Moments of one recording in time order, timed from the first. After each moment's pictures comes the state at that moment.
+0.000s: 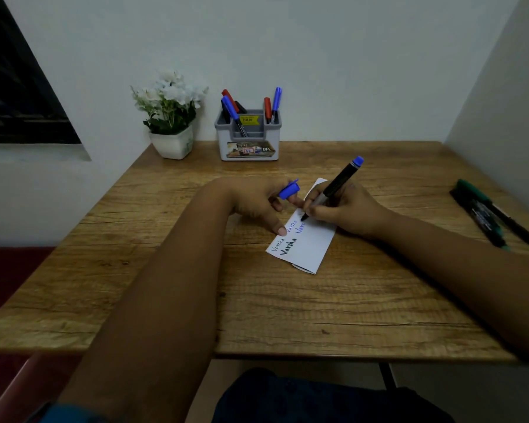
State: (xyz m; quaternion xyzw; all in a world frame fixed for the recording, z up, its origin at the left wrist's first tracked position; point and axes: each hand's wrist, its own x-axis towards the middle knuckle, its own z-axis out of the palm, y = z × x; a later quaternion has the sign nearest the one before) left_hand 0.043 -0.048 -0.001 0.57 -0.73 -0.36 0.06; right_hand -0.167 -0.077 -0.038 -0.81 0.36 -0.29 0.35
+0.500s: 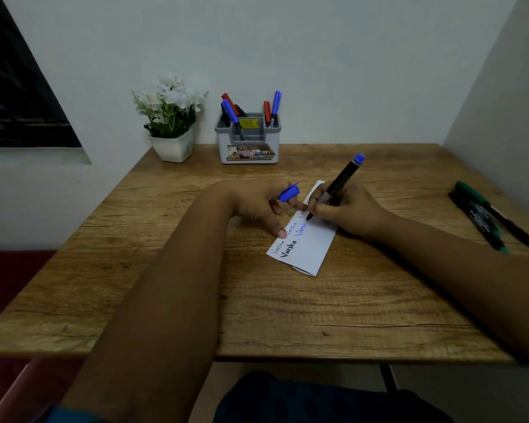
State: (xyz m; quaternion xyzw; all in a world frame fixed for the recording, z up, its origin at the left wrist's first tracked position) left_hand 0.042 -0.048 0.000 0.58 -0.73 -0.36 0.06; right_hand -0.167 -0.080 -0.040 -0.80 0.38 -0.31 0.35
